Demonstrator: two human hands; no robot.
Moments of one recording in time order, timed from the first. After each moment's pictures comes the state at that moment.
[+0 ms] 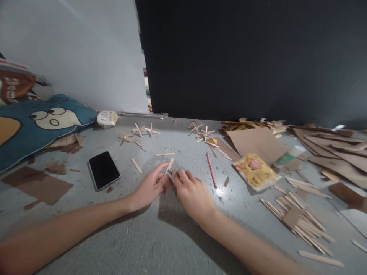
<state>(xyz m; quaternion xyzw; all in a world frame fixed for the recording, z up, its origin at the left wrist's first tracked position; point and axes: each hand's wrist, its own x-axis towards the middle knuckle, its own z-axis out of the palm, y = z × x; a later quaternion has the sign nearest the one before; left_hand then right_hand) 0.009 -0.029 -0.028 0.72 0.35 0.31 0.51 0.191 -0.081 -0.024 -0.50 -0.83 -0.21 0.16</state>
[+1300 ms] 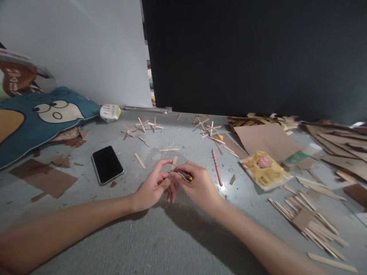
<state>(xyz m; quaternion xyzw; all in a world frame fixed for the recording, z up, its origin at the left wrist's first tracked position) 0.014 -0.045 -0.027 0.62 0.22 0.36 0.67 0.193 -0.072 -0.004 -0.50 -0.74 0.17 0.42</state>
